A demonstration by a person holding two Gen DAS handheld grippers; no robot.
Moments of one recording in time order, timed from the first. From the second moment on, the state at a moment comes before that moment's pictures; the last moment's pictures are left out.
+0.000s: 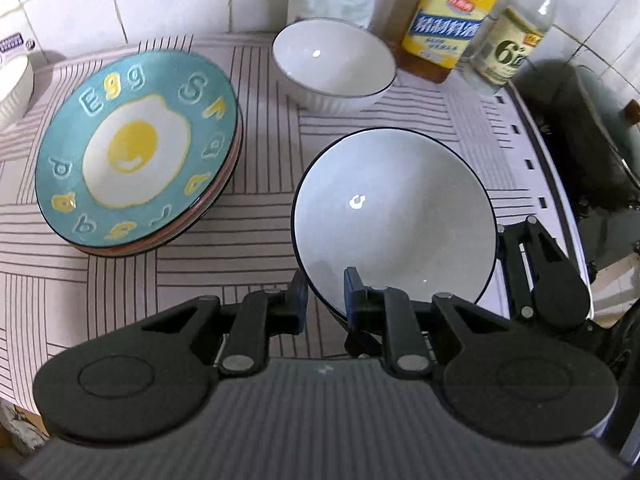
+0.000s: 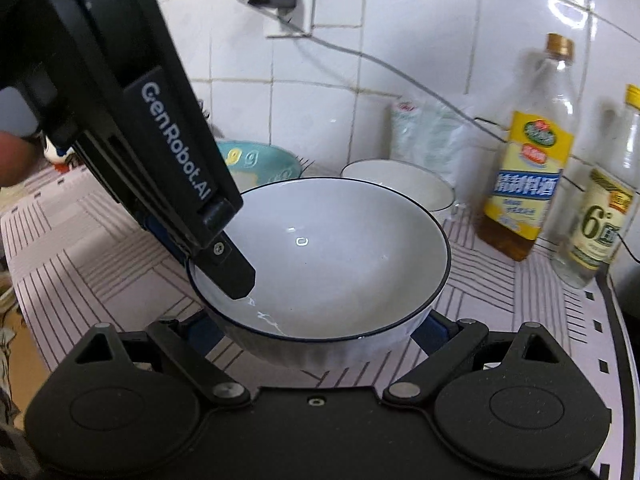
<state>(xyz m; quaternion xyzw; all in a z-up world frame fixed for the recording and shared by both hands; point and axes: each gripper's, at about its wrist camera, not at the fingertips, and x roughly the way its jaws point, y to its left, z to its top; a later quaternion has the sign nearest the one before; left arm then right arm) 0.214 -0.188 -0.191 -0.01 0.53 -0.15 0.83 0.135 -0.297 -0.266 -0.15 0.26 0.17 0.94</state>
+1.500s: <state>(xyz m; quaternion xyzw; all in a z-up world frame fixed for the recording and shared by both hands) 0.201 -0.182 -0.127 0.05 0.49 -0.17 0.85 0.089 -0.348 -0.161 0.02 0.27 0.12 0.95</state>
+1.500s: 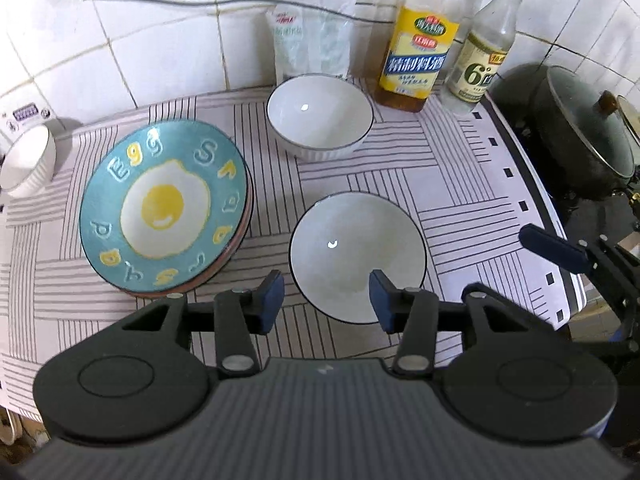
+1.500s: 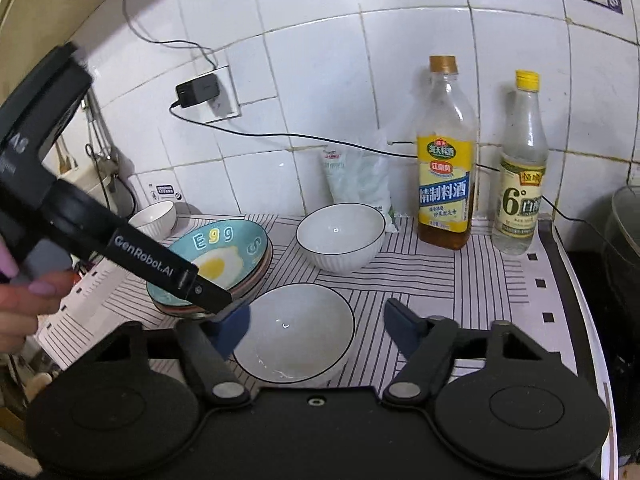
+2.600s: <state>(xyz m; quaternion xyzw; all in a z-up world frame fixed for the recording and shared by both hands) 0.373 -0.202 -0.190 0.10 0.44 -0.19 0.87 0.308 -0.361 -0.210 0.16 0.40 0.07 0.90</state>
